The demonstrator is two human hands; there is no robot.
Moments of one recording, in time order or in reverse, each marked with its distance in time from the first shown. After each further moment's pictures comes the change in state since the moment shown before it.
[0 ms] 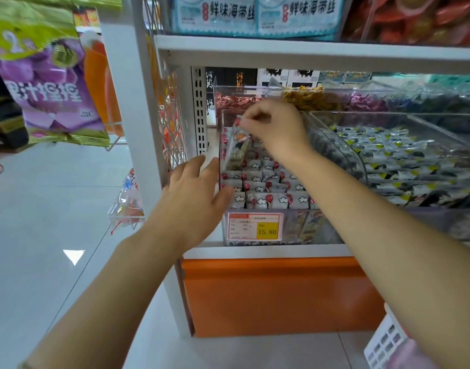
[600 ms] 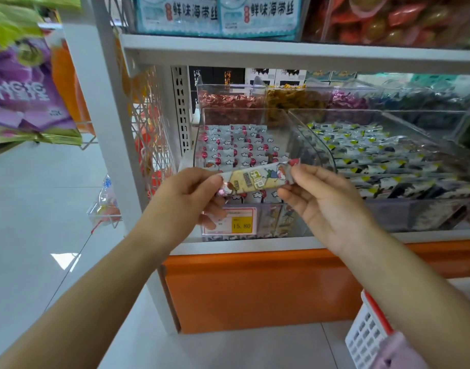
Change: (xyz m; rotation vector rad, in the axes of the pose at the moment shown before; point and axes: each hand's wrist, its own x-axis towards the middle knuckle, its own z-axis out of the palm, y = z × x) left_hand -0.013 0.026 0.003 -0.922 -0.055 -0.149; right_hand -0.118 0.011 -0.060 1.026 0.196 0.592
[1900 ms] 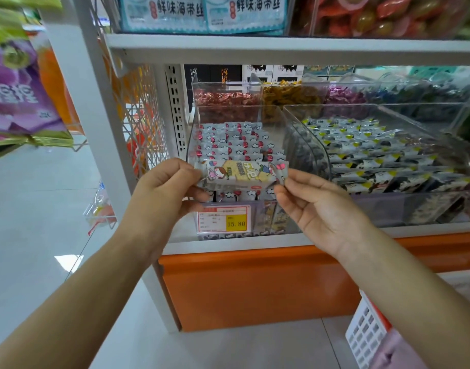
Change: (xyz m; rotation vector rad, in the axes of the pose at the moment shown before) left_hand 0.003 -0.002 -0.003 -0.307 0.094 0.011; right_hand 0.000 0.002 -0.010 0.131 0.019 0.168
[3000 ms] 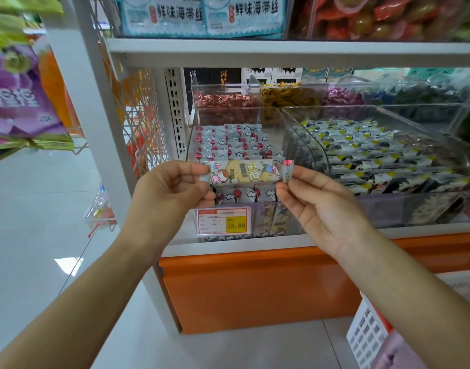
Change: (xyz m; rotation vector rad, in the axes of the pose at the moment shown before) left_hand -0.004 0.001 0.000 0.099 -0.016 0.112; right_hand 0.003 0.003 -0.002 0.015 0.018 -0.122
